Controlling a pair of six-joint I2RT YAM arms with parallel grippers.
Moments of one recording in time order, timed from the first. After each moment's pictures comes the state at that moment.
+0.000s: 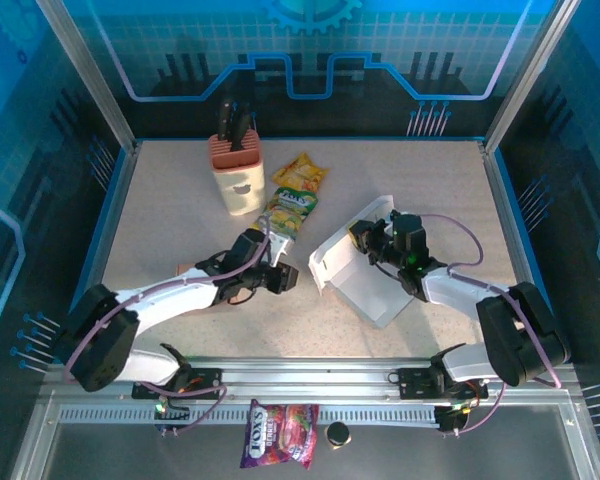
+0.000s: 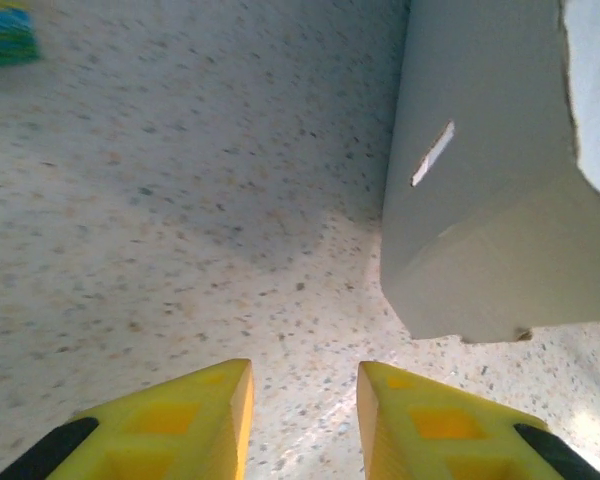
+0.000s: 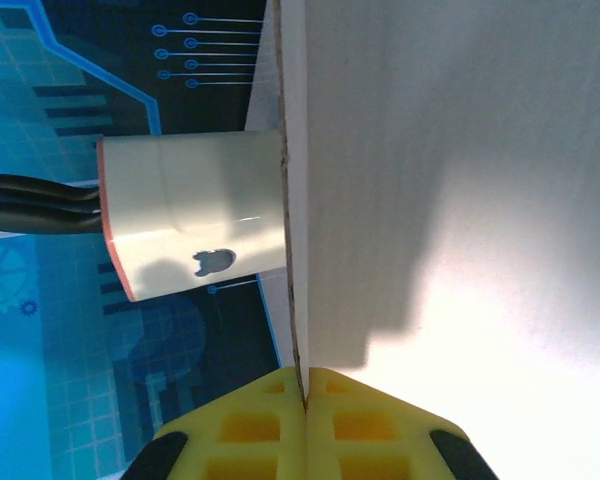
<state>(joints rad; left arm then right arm) -0.62 1.34 0.65 -0.08 0.22 -0.34 0.37 1.38 0.54 0.48 -0.32 1.45</state>
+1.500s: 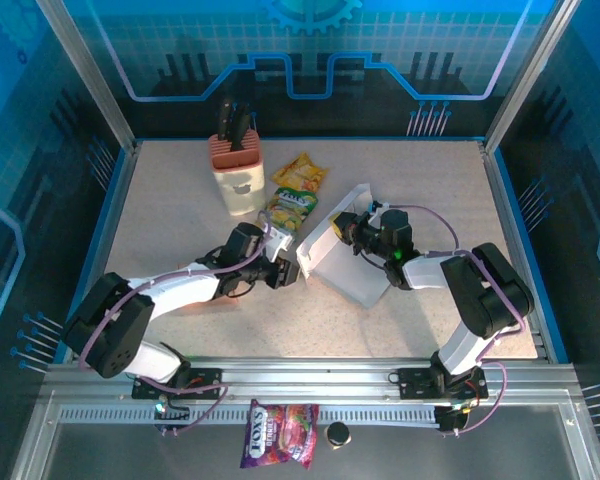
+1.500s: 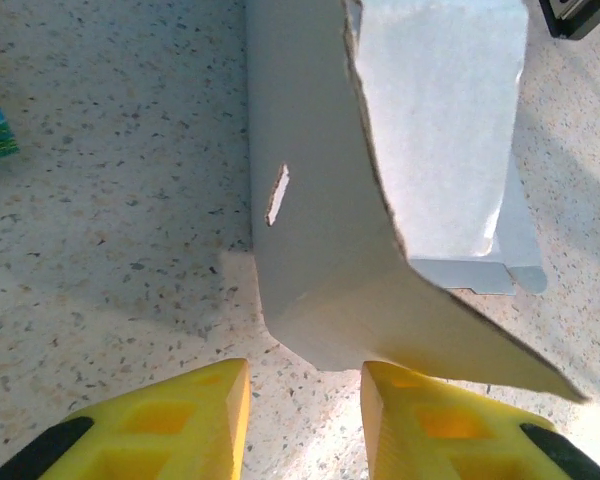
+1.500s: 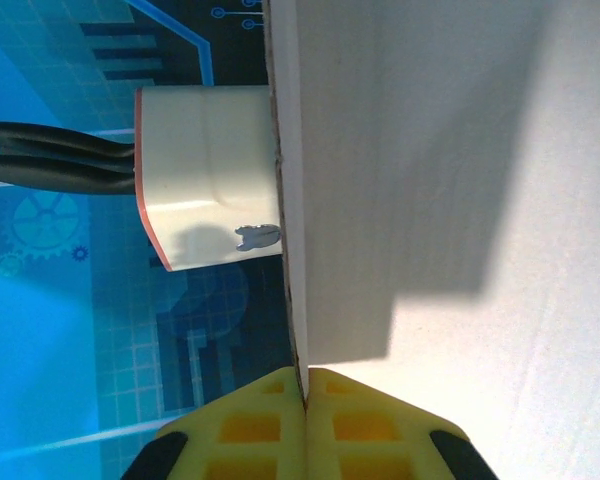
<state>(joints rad) -0.55 1.47 0.65 0.08 0.41 -0.21 0.39 1.66 0.60 0.84 -0.43 1.48</state>
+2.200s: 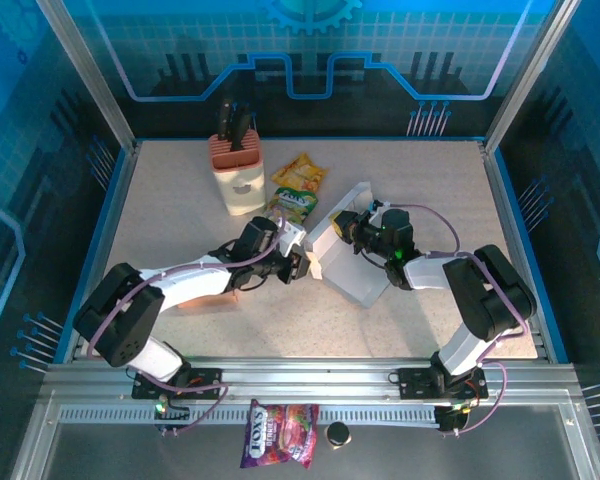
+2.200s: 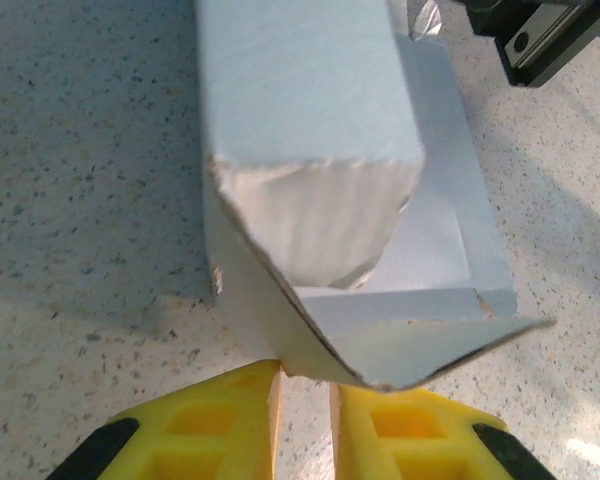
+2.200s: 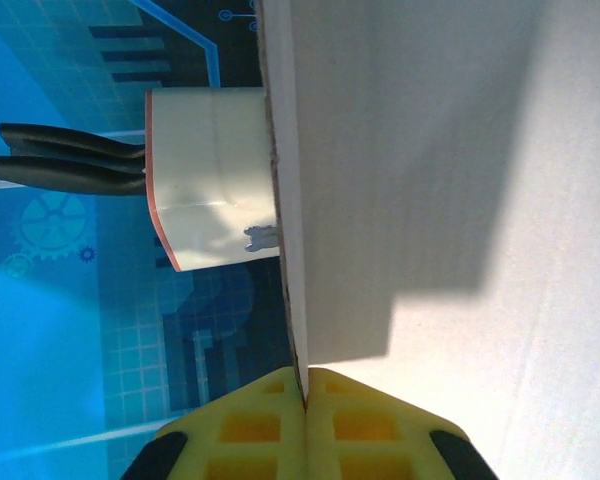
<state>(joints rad) -0.61 1.53 0.75 0.08 0.38 -0.22 0.39 1.65 0.60 0.84 -0.43 1.49</state>
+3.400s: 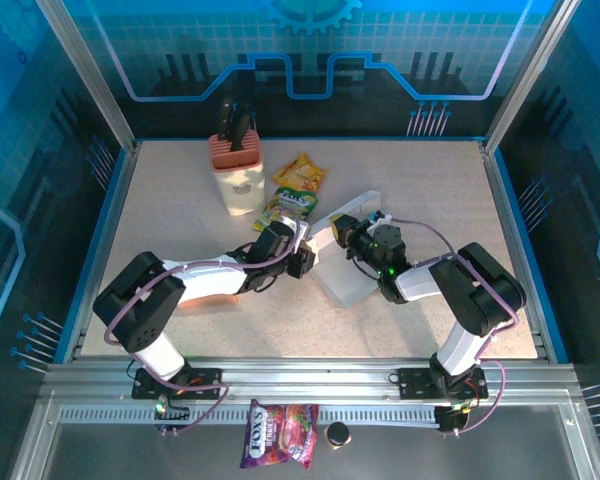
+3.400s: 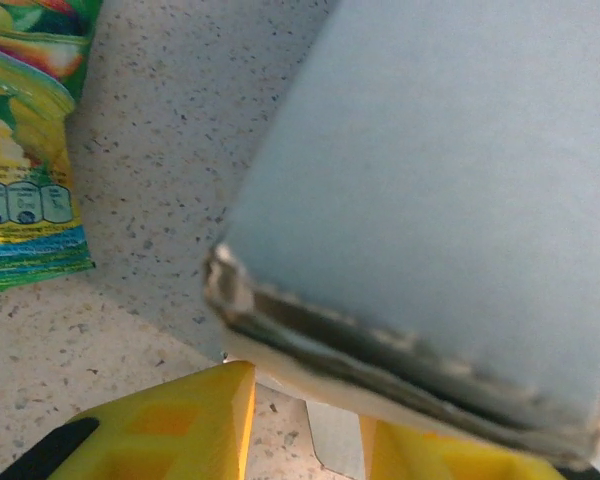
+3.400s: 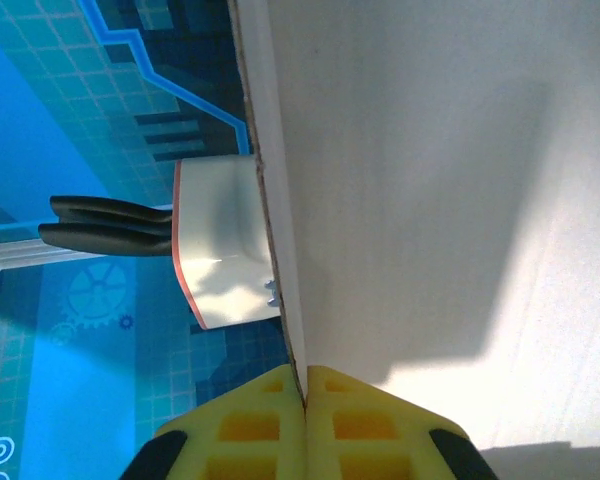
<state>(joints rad) -0.68 1.65 0.78 0.16 0.03 -0.33 0.50 1.70 0.52 1.06 -0.14 1.61</state>
